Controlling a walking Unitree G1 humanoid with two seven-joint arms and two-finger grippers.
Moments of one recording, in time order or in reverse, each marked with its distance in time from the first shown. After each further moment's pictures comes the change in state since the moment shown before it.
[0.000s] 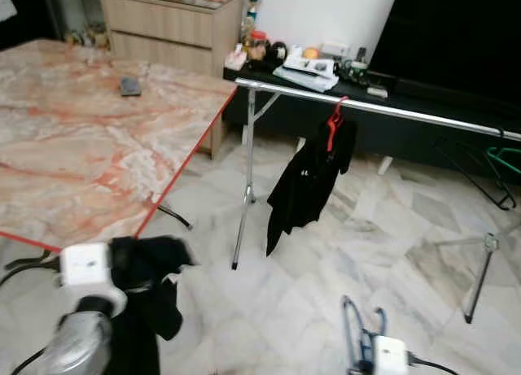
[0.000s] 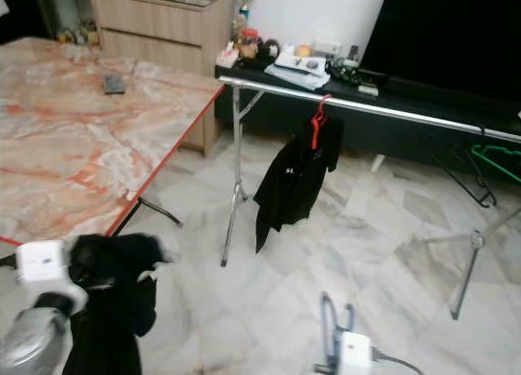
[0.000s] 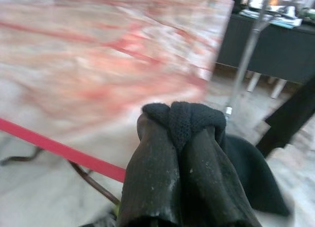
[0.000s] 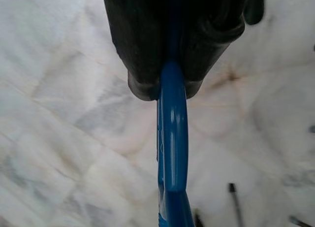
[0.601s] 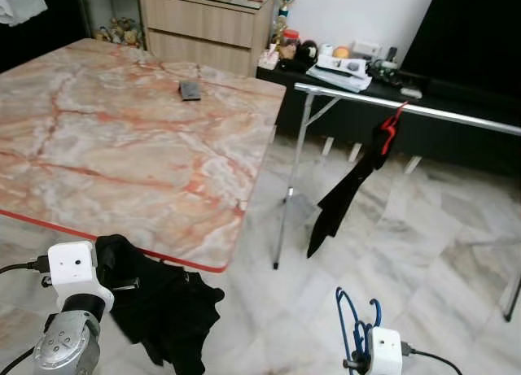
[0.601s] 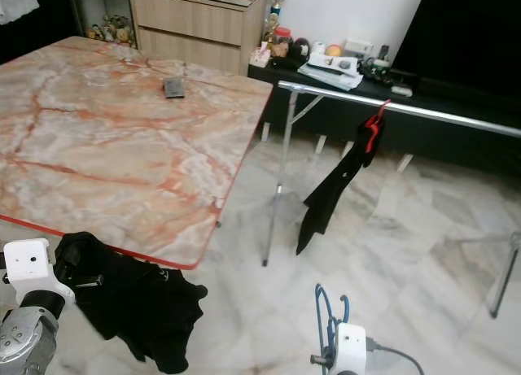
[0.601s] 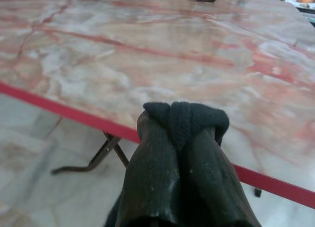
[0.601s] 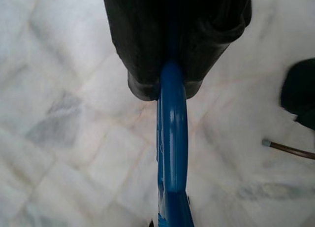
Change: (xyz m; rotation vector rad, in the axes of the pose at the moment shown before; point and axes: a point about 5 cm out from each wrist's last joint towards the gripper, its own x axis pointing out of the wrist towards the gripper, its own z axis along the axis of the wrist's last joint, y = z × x) left arm 0.003 -0.001 0.004 -0.010 -0.010 0.006; right arm 0.000 -0.012 0.006 -0.010 -0.006 -0.024
